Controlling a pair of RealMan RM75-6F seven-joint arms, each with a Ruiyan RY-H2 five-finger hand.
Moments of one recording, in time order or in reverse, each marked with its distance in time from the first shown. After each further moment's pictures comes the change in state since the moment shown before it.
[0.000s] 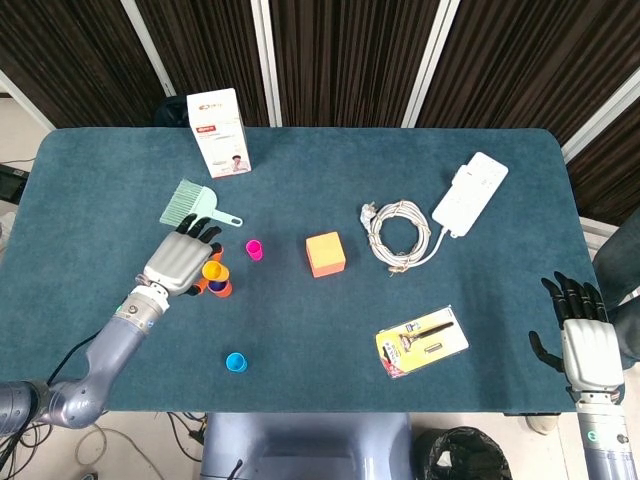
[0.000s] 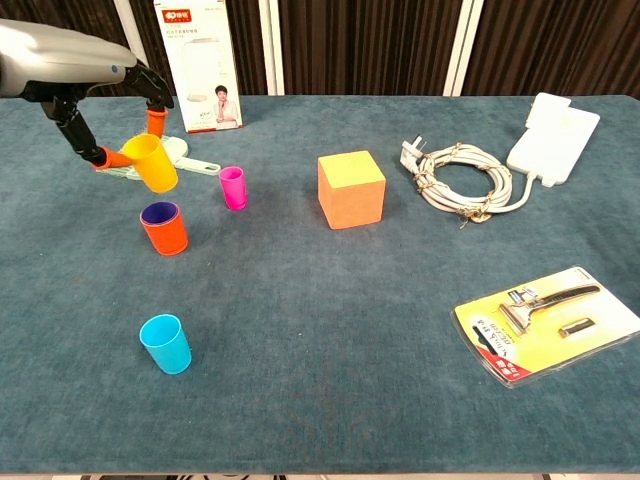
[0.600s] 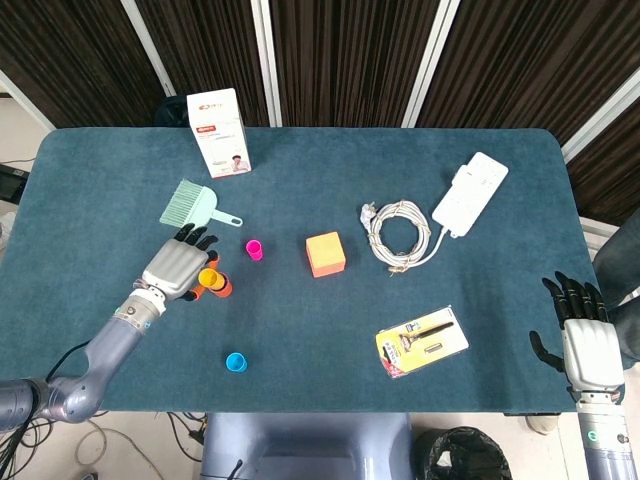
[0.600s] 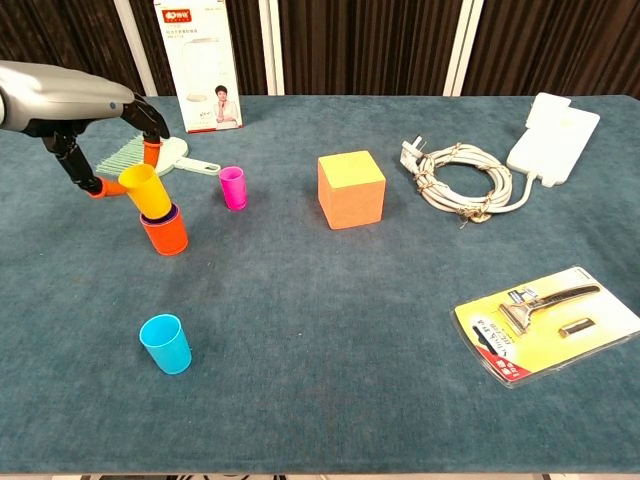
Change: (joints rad) left arm 0.036 -0.060 0.018 0.110 0.064 -0.067 -0.052; right arm -0.001 0.000 0.002 0.003 0.002 0.002 0.004
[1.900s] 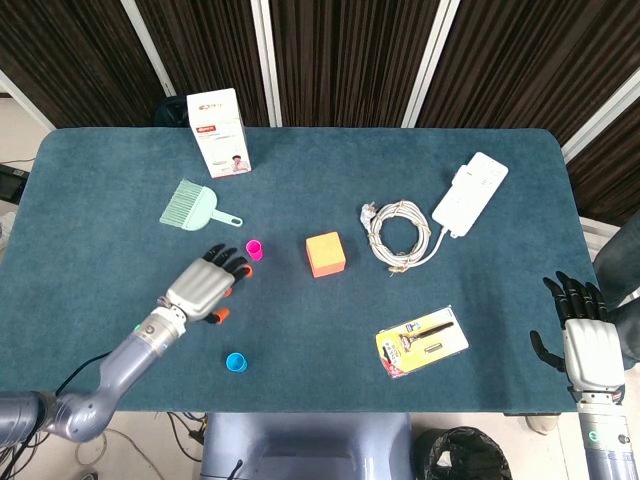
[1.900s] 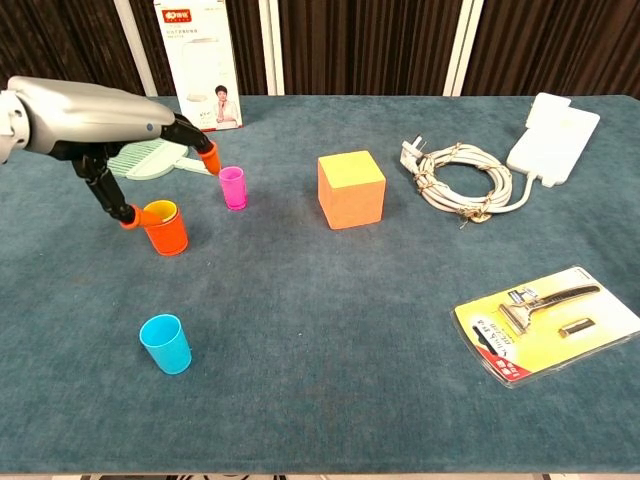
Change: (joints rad) left arm -0.007 0.014 -0.001 -0.172 0.052 -0.005 0.050; right arm -0.001 0.003 0.000 -0.003 -0.002 0.002 0.003
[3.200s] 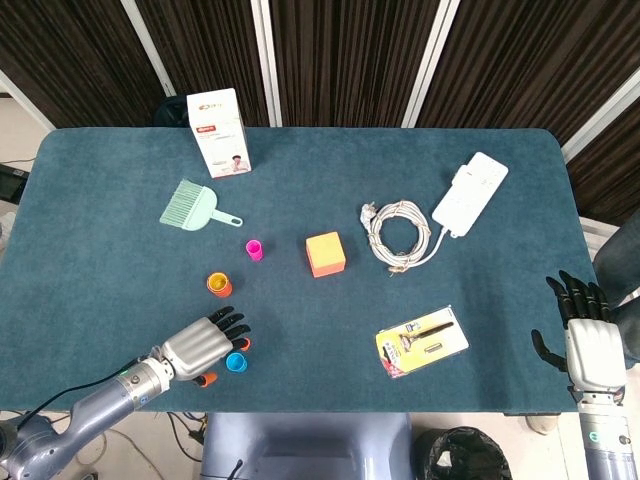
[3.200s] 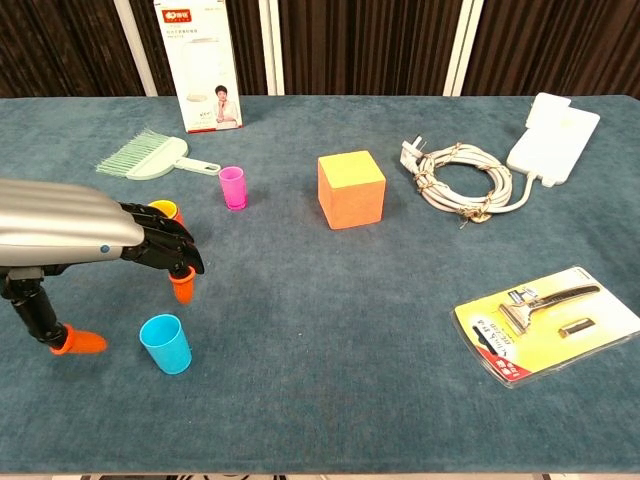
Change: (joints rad) left arm 0.106 0.058 0.146 -0.040 0.396 -0.124 -0.137; right arm -0.006 -0.003 0.008 -0.009 0.010 0.012 0.000
